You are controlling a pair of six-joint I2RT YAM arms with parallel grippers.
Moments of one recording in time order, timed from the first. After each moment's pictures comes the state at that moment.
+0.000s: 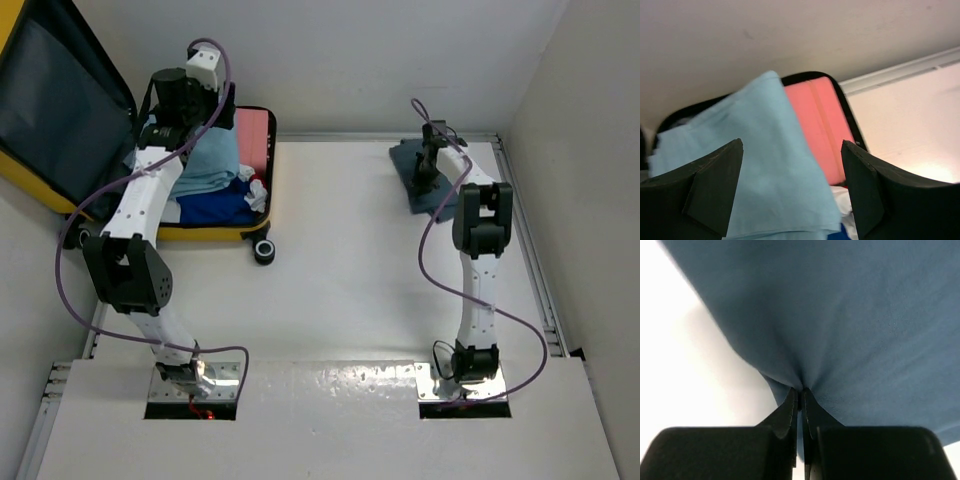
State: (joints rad) left arm -0.04 1.74 1.76 -0.23 0.12 0.18; right arm 0.04 2.46 2.05 -0.72 0.11 0.29
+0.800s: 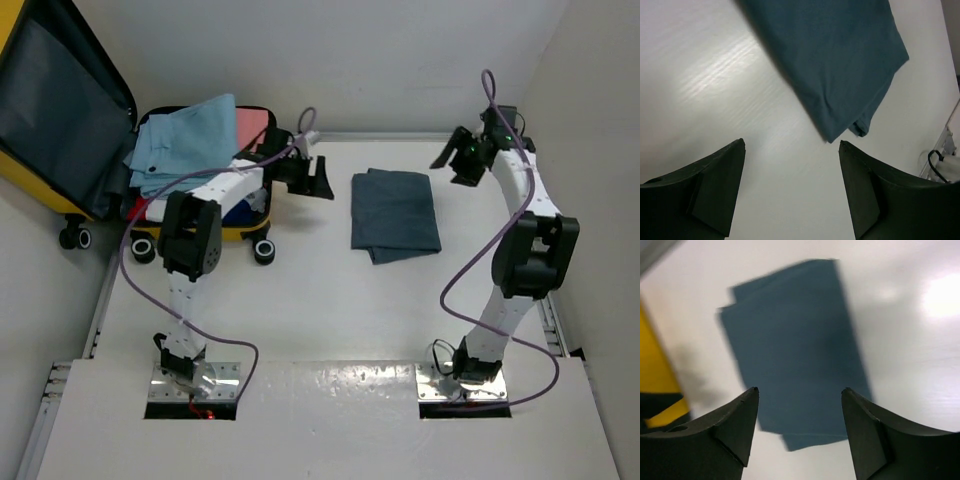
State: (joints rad) left arm -0.32 2.13 1.75 -0.38 0.64 -0.19; right arm -0.12 1.89 1.65 -0.65 -0.28 0.43
